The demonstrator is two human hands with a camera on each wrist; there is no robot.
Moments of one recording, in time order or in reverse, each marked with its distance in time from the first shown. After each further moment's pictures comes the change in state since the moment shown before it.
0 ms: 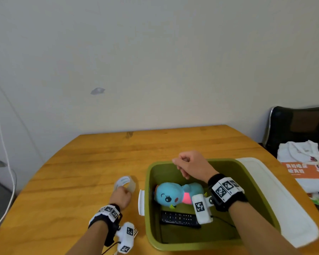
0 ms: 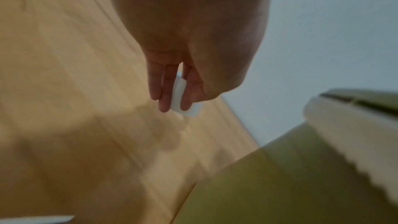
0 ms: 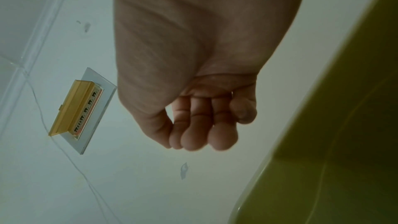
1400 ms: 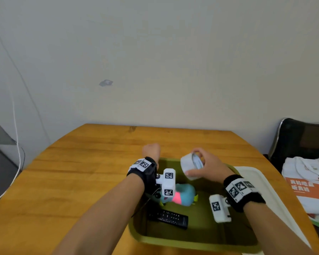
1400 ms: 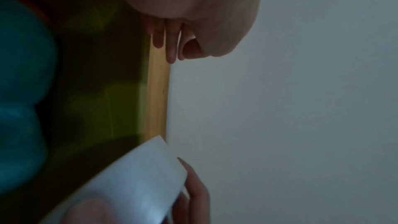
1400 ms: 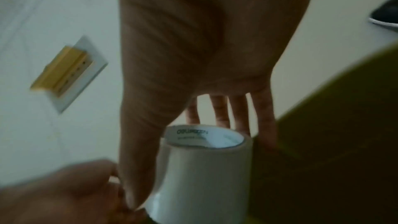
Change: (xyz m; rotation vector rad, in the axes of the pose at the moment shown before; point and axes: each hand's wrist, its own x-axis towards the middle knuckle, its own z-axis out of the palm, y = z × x) left_hand -0.023 0.219 -0.032 -1.116 0.153 -0.224; right_hand -0.006 0.055 -0.071 -0.363 -0.080 0.119
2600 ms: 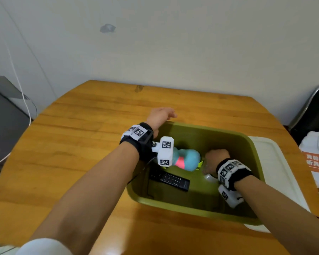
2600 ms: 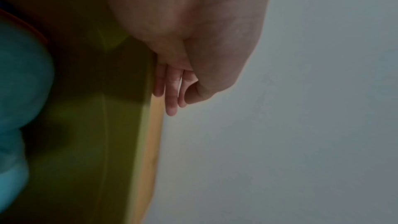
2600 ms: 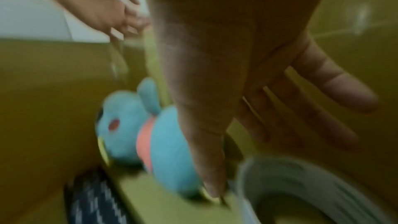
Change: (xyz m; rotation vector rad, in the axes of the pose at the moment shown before) left_hand 0.016 -0.018 -0.001 0.244 -0.234 0.102; right_hand 0.020 0.068 0.081 -1.100 -0.497 0.158
